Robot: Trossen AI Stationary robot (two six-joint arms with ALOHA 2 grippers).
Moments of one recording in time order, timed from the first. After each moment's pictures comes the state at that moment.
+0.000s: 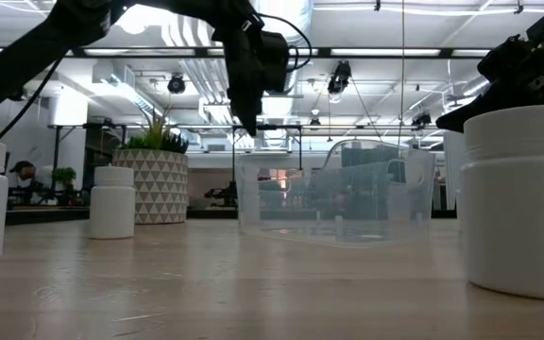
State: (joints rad) left arm 0.52 2.16 2.28 -1.48 0.16 0.41; right arm -0.11 0.21 0.01 0.01 -0.02 0.15
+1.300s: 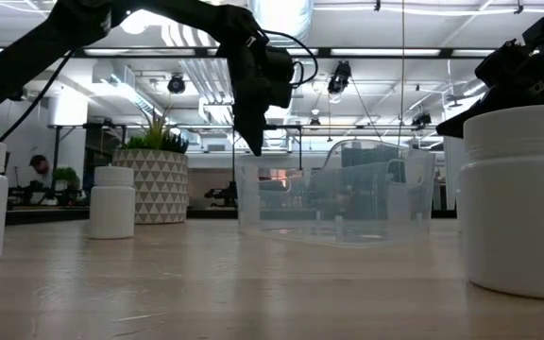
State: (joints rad) left arm 0.51 2.16 2.17 -1.36 0.19 0.37; right arm -0.11 0.24 0.01 0.01 -0.02 0.16
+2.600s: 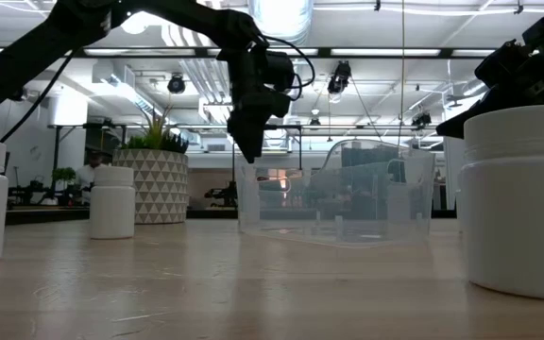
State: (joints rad) left arm 0.51 2.16 2.13 -1.32 0.06 0.22; right arm -0.11 0.25 0.01 0.01 -0.02 0.16
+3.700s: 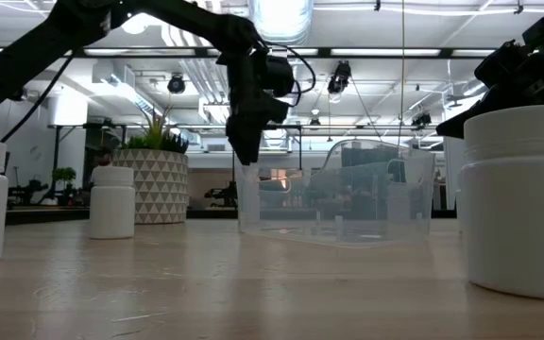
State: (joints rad) left arm 0.51 2.16 2.08 -1.31 0.04 0.24; right arm -0.11 0.25 0.01 0.01 -0.02 0.18
